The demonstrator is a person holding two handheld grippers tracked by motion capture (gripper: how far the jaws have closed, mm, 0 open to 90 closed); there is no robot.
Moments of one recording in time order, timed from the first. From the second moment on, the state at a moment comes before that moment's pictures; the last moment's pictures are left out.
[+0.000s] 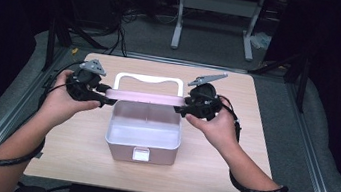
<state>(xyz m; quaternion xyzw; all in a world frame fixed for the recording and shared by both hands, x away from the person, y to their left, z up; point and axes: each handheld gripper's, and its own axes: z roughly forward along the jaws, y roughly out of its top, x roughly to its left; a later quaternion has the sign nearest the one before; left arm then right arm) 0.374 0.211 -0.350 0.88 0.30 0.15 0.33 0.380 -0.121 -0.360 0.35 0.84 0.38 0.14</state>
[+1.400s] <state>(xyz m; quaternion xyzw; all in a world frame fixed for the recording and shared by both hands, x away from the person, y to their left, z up) 0.311 0.224 -0.405 0.89 0.29 0.13 0.33 0.317 -0.136 -0.407 0.32 0.86 0.38 0.08</state>
